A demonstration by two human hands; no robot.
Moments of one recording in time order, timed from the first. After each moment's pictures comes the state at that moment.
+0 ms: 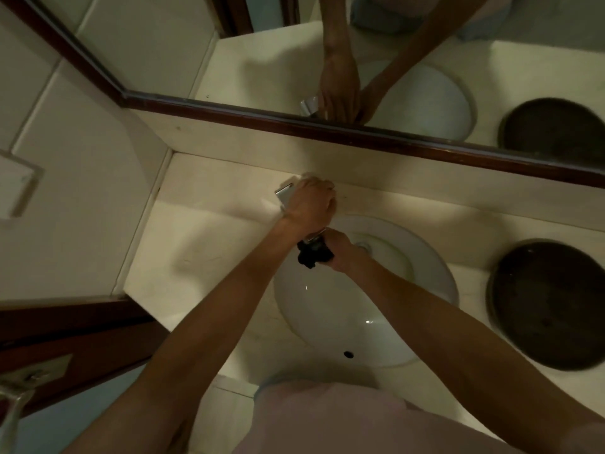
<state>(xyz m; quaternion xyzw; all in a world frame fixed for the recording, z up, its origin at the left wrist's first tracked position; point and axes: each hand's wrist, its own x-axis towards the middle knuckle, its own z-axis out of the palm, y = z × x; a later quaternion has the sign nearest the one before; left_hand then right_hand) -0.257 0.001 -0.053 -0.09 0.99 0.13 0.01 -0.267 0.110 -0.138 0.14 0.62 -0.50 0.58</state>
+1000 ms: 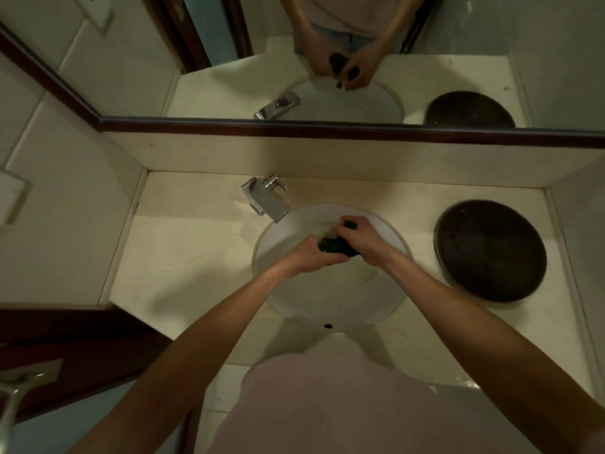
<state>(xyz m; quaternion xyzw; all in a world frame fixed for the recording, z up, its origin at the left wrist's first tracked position) -0.166 0.136 -0.031 -0.21 0.77 0.55 0.24 -0.266 0.270 -0.048 -0.07 0.75 -0.52 0.40</state>
